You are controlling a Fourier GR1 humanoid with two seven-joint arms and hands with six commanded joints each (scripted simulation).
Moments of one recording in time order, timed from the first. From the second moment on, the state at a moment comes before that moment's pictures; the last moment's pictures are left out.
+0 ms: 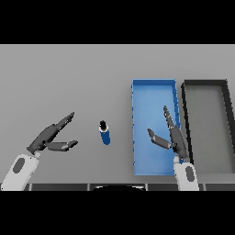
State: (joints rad) left arm -0.04 0.66 -0.34 -1.64 0.30 -0.26 -0.09; right arm 0.07 -0.12 0.12 -1.68 0.18 0.05 -0.05
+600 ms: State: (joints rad) left arm -0.11 0.44 -0.51 -1.55 0.12 -0.22 -0.05; right arm 0.11 -0.10 0.14 -1.73 0.19 0.04 -0.02
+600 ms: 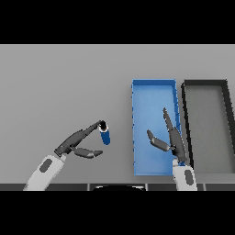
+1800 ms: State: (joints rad) left arm -0.22 0.18 -0.57 -1.32 0.09 -0.19 -0.20; right arm 0.12 -0.12 0.11 -1.73 0.16 0.05 -0.04
